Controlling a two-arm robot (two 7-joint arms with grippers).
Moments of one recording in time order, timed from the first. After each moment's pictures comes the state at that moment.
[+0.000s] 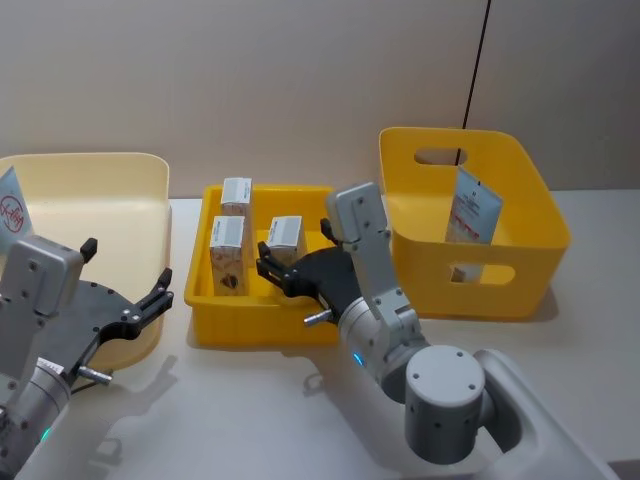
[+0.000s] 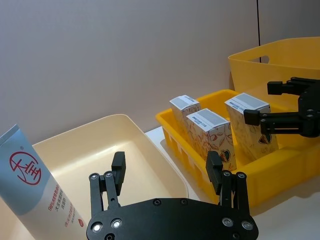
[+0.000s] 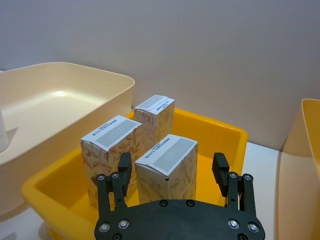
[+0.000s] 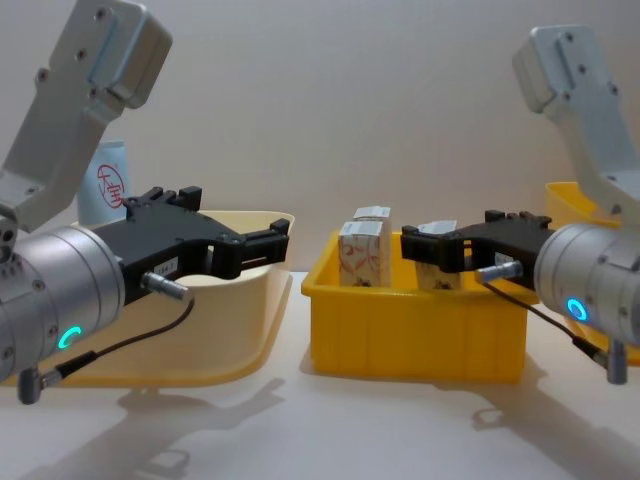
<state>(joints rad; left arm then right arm) -0.24 0.38 0.45 -1.63 -0.20 0.01 -0.01 0.31 0.12 -0.37 -1.43 0.08 0.17 0.00</state>
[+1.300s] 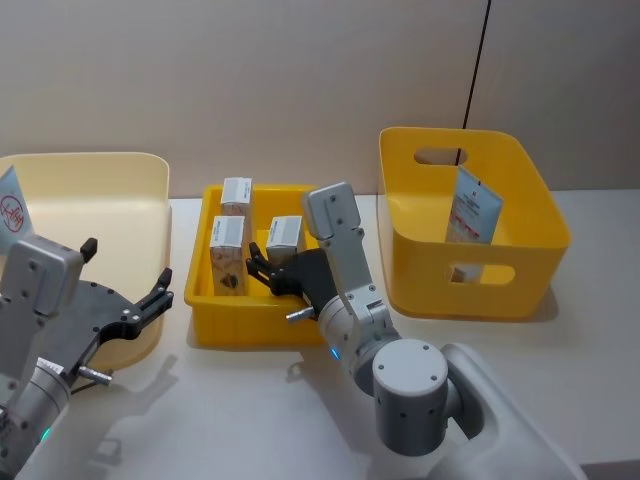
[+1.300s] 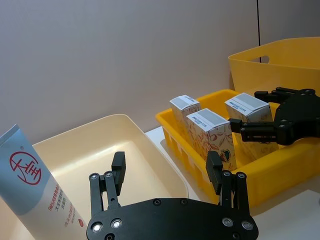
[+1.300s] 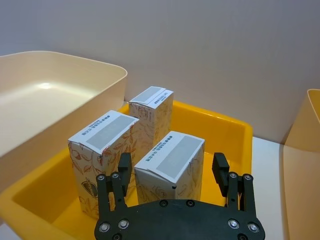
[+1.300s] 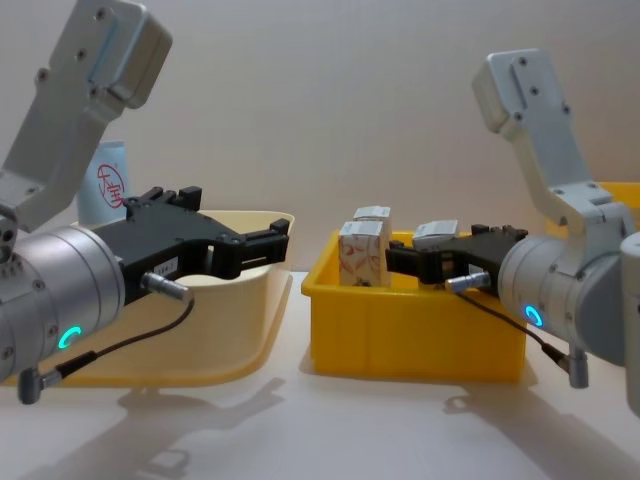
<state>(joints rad) -0.24 0.38 0.45 -1.63 -0.20 0.01 -0.01 0.37 0.05 -0.36 -1.32 0.02 0.18 -0.05</state>
